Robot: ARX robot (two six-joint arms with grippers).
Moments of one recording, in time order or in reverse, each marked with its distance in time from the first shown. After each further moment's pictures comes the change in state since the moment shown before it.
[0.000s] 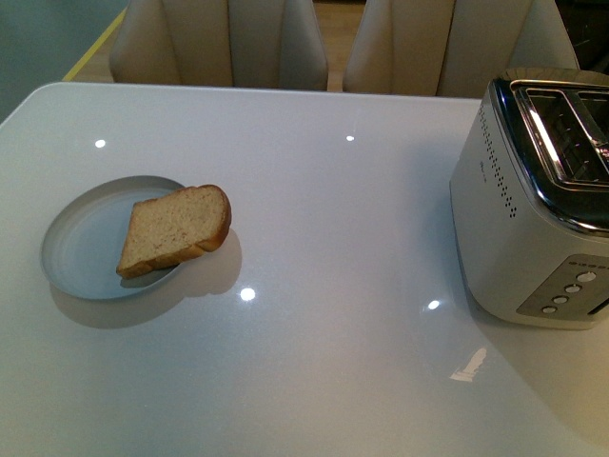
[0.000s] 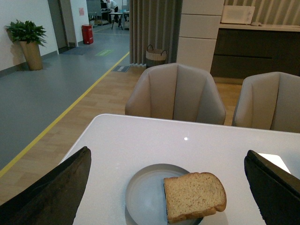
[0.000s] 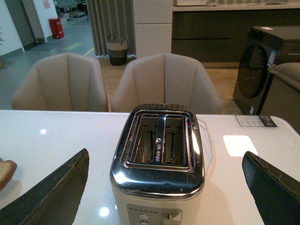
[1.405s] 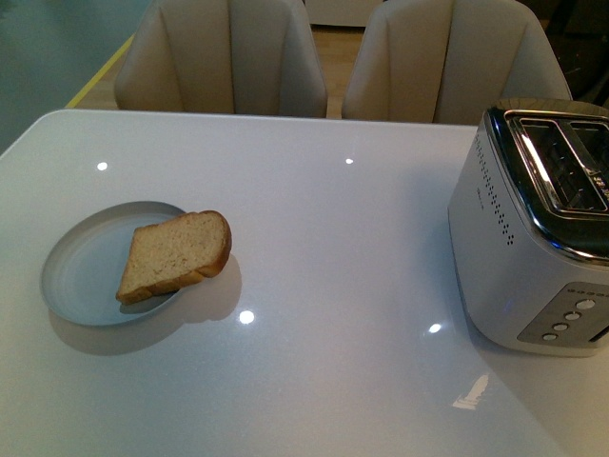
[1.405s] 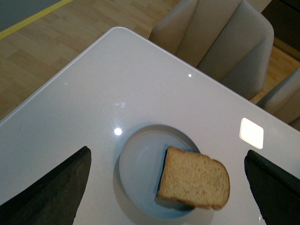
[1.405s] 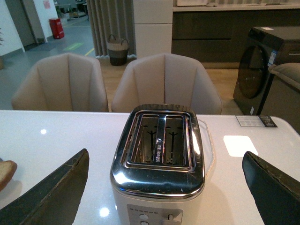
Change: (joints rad) left arm 0.212 1.309 0.471 0.393 0.095 -0.329; right arm 0.000 -0.001 0.000 0.000 0.000 0.000
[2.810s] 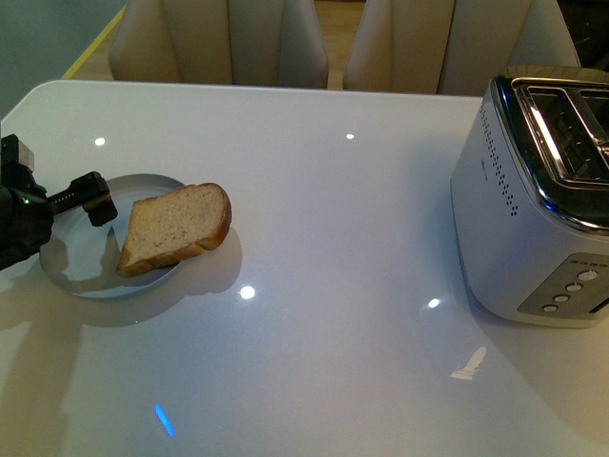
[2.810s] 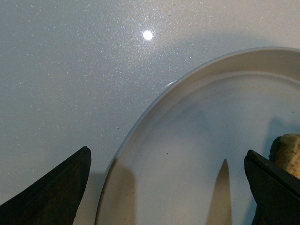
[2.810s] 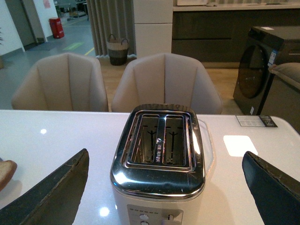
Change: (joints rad) left arm -0.106 1.157 0.715 -0.075 -0.067 -0.016; right arm 0.000 0.000 0.000 0.000 0.000 0.000
